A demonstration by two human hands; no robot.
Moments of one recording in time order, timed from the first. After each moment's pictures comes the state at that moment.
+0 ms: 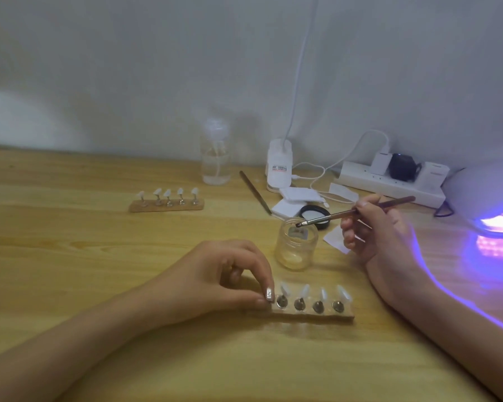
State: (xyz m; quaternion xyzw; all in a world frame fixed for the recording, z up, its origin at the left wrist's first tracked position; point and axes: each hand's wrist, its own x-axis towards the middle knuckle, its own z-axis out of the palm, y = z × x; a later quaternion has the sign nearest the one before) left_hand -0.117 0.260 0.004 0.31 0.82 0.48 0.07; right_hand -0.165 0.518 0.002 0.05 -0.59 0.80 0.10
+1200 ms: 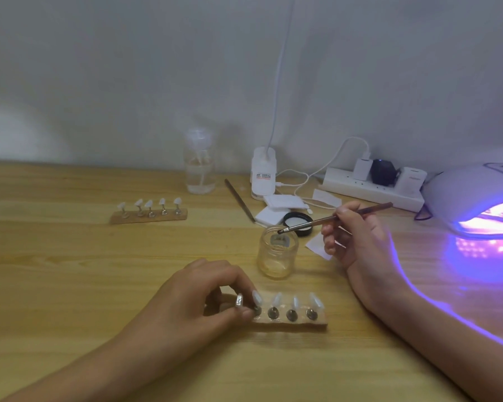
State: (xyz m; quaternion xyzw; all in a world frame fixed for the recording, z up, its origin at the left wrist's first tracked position) left_hand -0.087 0.274 0.001 0.24 0.88 0.41 -0.03; right_hand -0.166 0.520 0.000 0.05 -0.58 0.81 0.10
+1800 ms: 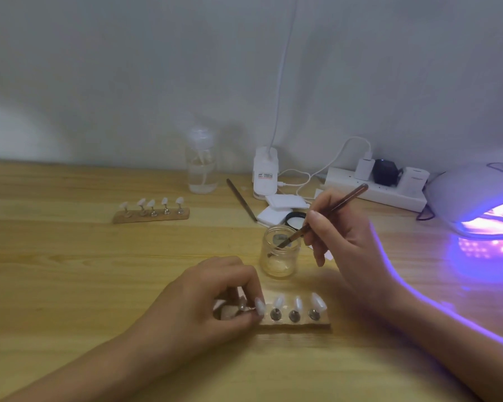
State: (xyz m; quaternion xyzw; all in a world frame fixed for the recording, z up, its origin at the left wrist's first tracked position) left_hand -0.089 0.277 0.003 0.29 0.86 0.41 -0.06; right_hand -0.157 0.506 0.012 0.27 -0.73 0.61 0.14
